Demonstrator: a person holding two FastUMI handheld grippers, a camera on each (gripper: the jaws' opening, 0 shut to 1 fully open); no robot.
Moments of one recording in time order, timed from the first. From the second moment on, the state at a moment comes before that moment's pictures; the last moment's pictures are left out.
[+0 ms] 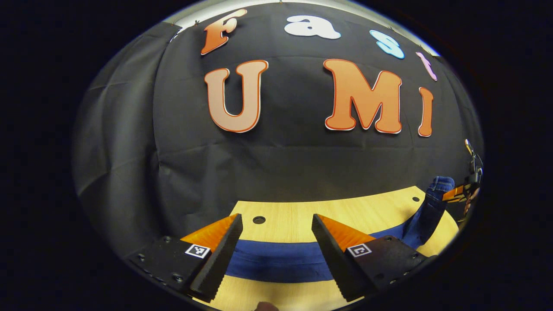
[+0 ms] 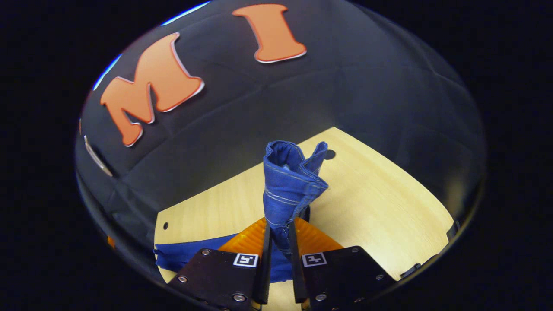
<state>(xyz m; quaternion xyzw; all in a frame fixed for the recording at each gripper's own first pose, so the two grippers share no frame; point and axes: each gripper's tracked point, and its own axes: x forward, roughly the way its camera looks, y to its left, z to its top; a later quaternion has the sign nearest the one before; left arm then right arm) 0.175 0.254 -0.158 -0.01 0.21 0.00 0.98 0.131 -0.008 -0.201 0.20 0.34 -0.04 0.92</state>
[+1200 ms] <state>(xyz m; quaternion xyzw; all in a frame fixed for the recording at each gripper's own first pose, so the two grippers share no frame) 0.144 0.286 -0.221 -0.02 0.28 0.05 0.96 0.157 0.044 -0.307 0.17 0.45 -0.01 0.88</state>
